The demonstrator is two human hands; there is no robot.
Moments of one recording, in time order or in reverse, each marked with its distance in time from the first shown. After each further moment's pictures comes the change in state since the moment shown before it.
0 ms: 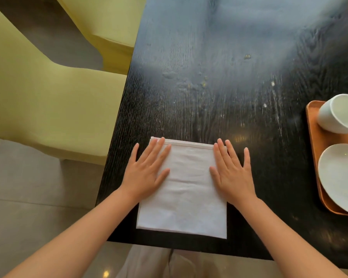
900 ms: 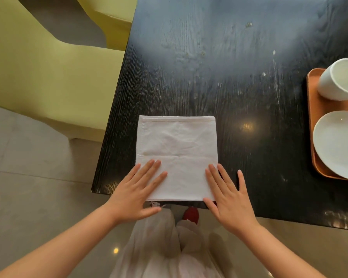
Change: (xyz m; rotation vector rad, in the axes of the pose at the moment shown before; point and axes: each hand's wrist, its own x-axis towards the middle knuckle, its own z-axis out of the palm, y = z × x) left_hand -0.128 0.034 0.013 -0.019 -0.191 0.229; right_hand -0.137 -0.006 0.032 0.038 -0.105 -0.188
